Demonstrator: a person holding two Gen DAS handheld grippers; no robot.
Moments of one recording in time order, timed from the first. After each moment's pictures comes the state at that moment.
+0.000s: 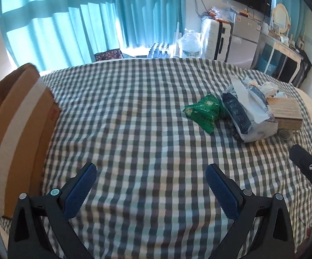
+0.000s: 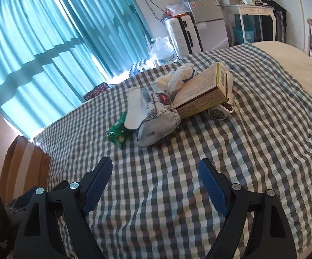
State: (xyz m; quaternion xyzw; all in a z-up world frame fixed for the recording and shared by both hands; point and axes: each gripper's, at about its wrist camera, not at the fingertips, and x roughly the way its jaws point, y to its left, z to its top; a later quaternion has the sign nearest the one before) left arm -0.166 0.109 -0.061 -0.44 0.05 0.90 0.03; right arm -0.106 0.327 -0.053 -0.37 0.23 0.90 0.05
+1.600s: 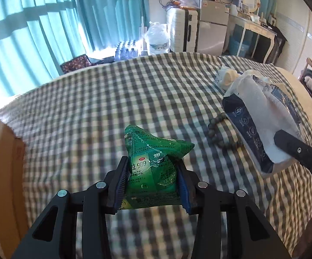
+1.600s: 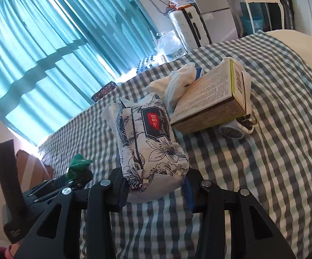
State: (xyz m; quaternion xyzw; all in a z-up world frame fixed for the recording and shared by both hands) left arm -0.191 0.131 -0.056 -0.45 0.09 0.88 0.13; right arm -0.138 0.354 -0.066 -0.38 0.26 0.89 0.01
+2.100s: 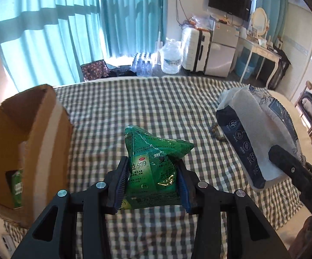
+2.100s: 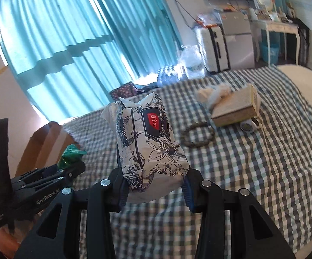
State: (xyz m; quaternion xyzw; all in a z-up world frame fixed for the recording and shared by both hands) left arm -0.123 0.029 0.028 -0.42 0.03 0.90 0.10; right arm -0.061 0.253 0.018 -0.34 0.17 0.92 -0.04
